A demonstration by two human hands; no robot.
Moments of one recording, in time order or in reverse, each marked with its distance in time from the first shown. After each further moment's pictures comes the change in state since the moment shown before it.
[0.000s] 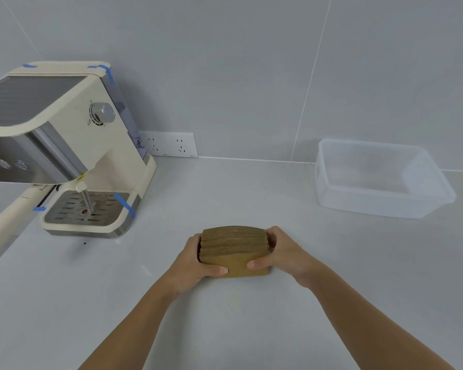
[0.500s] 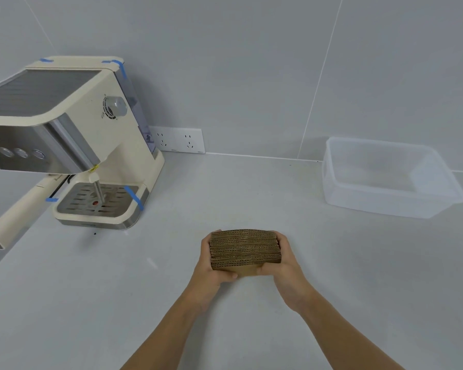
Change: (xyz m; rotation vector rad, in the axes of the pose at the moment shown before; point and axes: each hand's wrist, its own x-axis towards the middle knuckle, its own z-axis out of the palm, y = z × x) left_hand -0.014 -0.027 0.035 -0.258 0.107 0.132; right_hand -0.018 0.030 0.039 0.362 0.085 -0.244
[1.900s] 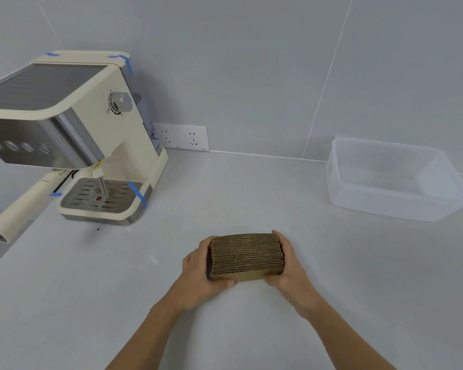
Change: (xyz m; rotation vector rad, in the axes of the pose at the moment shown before) left_hand -0.008 -0.001 -0.034 0.637 -0.065 0.045; right_hand -0.009 0.006 -0.007 -0.244 -0.046 -0.039
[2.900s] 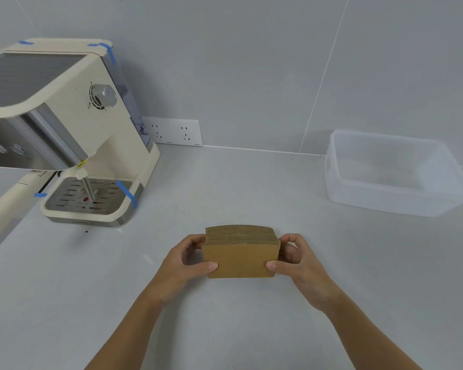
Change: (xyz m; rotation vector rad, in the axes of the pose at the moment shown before) left_hand 0.008 0.007 -0.026 -0.359 0.011 -0.017; right_hand 0.009 -0.005 -0.032 0.273 -0.056 0.084
